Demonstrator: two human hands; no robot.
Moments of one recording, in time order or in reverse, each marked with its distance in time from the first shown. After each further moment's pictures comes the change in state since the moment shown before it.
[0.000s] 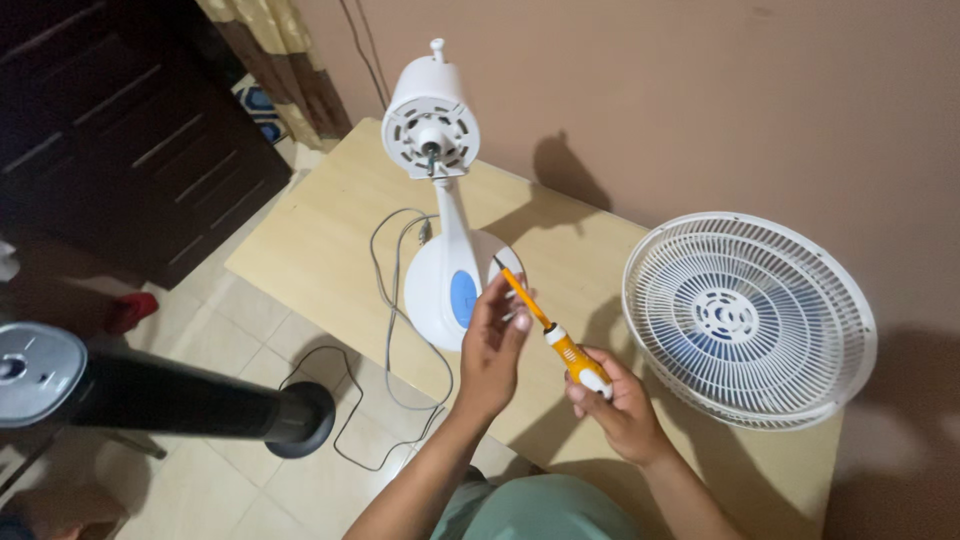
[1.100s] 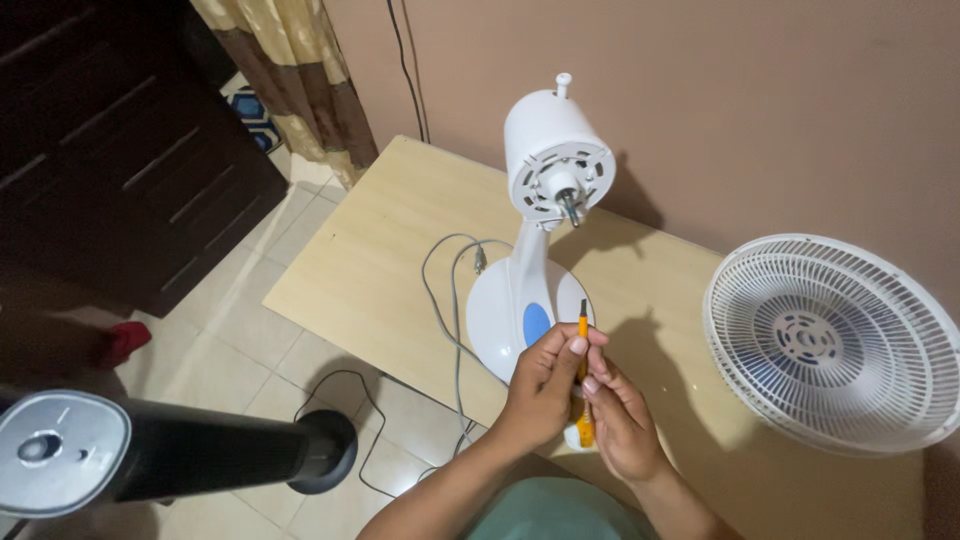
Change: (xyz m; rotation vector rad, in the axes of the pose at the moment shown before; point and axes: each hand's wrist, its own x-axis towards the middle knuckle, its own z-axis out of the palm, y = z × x) left_hand 0.042 0.016 -0.112 -0.320 -0.335 -0.319; right_hand 0.081 0.033 0.144 0.379 0.090 -0.106
